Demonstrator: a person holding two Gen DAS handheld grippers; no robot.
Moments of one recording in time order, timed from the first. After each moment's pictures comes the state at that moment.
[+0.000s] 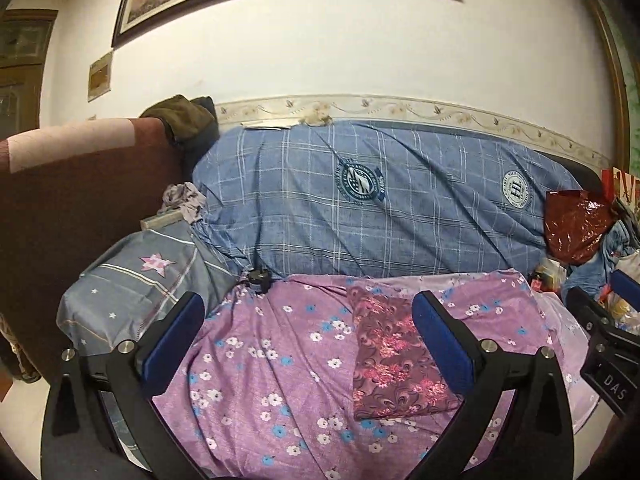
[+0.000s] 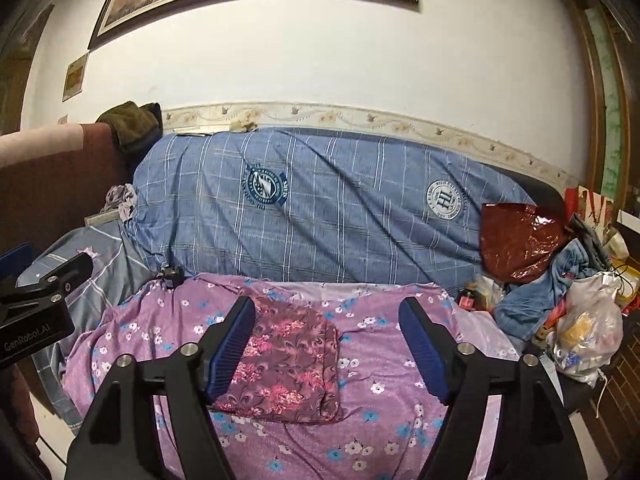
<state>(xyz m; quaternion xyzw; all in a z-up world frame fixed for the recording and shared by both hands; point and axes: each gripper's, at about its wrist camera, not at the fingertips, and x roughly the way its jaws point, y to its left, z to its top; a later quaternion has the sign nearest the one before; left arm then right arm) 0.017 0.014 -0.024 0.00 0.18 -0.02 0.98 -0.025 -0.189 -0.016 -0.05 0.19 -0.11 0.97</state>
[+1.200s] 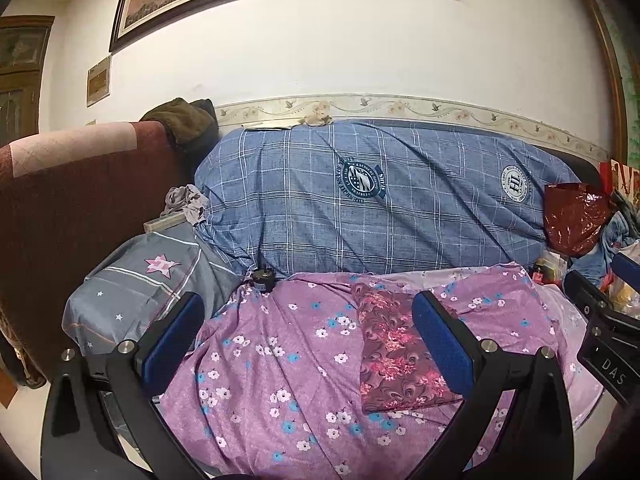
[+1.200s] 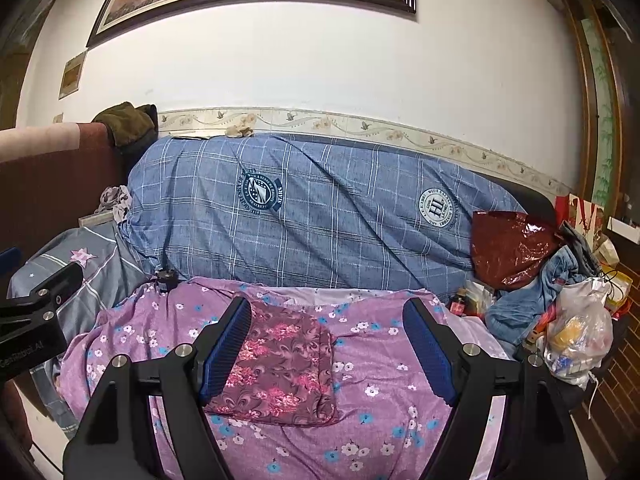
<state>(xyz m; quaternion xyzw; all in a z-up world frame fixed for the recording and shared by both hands) 0.009 0.017 -0.025 0.01 0.18 -0.02 0.98 -0.032 -0.179 -0.013 -0.06 0.18 -0.13 0.97</state>
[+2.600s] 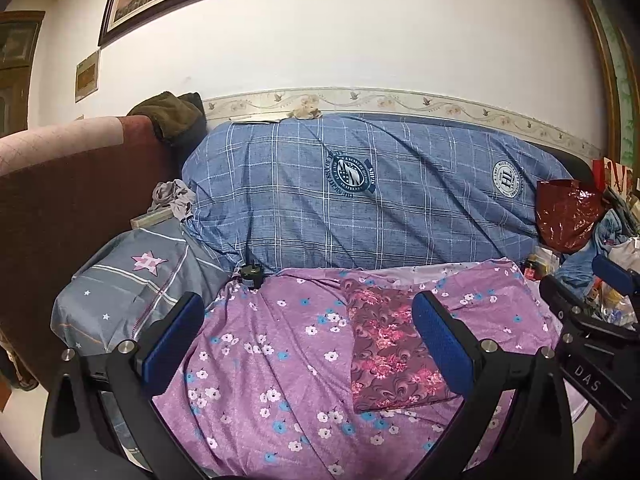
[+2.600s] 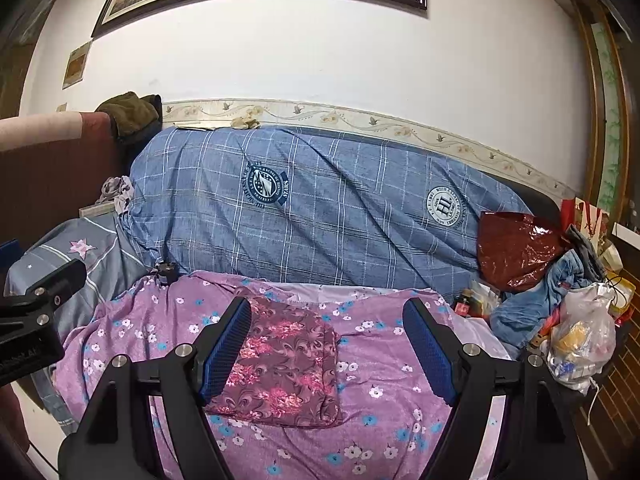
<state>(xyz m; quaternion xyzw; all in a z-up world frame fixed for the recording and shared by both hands) 0.022 0.017 -0.028 0.01 0.19 -0.04 0.98 -0.013 -0.171 -0.022 -0.07 0.19 -0.12 0.97</state>
